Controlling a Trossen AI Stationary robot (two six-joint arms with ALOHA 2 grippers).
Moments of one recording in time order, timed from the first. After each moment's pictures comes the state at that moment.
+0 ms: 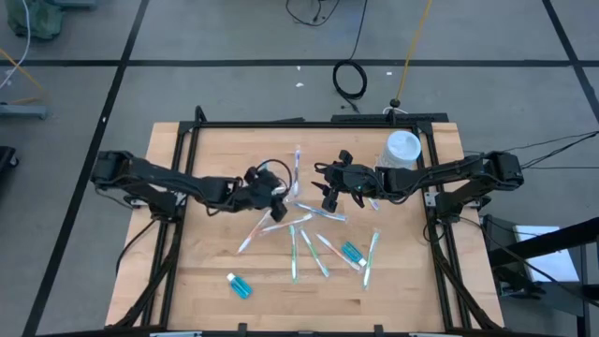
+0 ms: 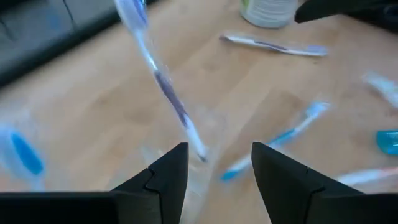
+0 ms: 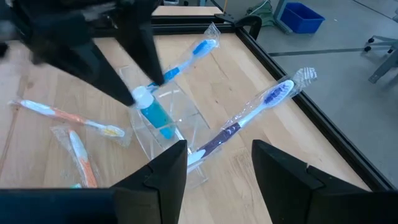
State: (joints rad) left arm -0.09 1.44 0.88 -0.17 -0.49 -0.54; right arm -0.02 1.44 0.87 0.13 0.33 0.04
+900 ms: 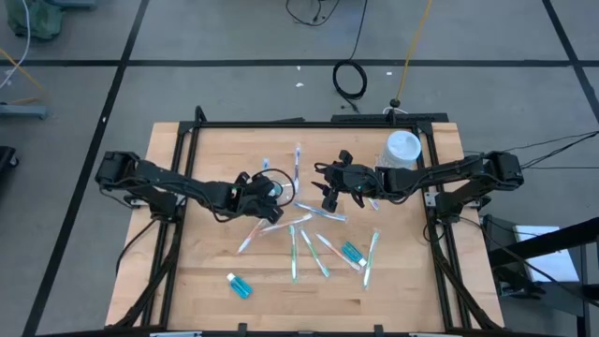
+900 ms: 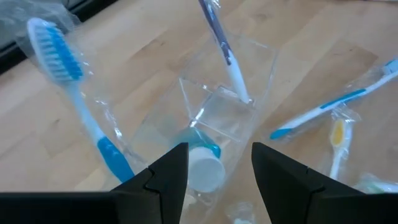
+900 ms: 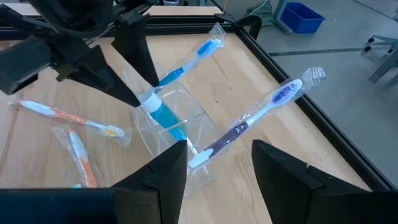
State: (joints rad) left arm -0.12 1.50 0.88 -0.37 -0.59 -0.69; right arm -0.02 1.44 0.87 0.13 0.33 0.04
